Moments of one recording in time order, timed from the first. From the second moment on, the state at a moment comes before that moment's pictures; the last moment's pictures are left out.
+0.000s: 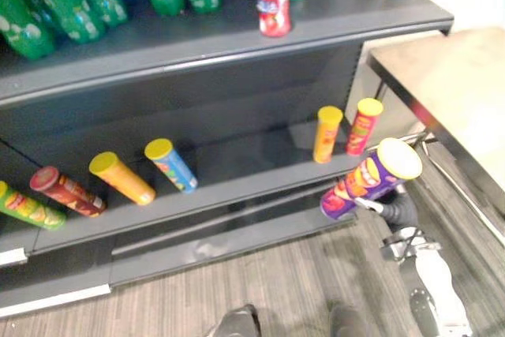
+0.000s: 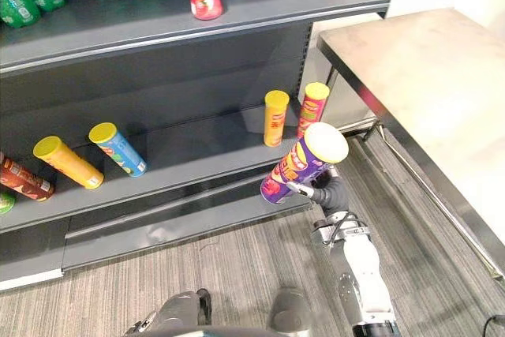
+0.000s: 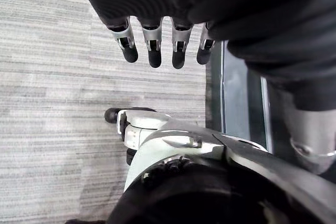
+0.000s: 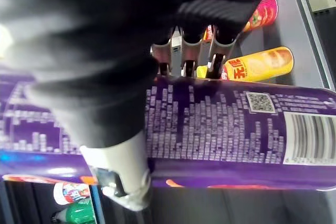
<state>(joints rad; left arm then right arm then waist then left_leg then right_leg) 0.28 0.17 -0.04 1.04 -0.33 -0.15 0.00 0.13 -0.26 0.02 -0.11 0.48 -0.19 0.17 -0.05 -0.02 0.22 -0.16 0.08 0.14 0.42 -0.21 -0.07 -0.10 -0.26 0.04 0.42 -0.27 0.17</state>
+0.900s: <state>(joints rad) 0.24 0.15 0.05 1.00 -0.32 -0.14 0.06 -0.09 -0.22 0.21 -0.02 0.47 -0.22 0.16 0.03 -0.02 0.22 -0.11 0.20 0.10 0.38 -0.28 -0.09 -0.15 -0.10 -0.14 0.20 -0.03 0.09</state>
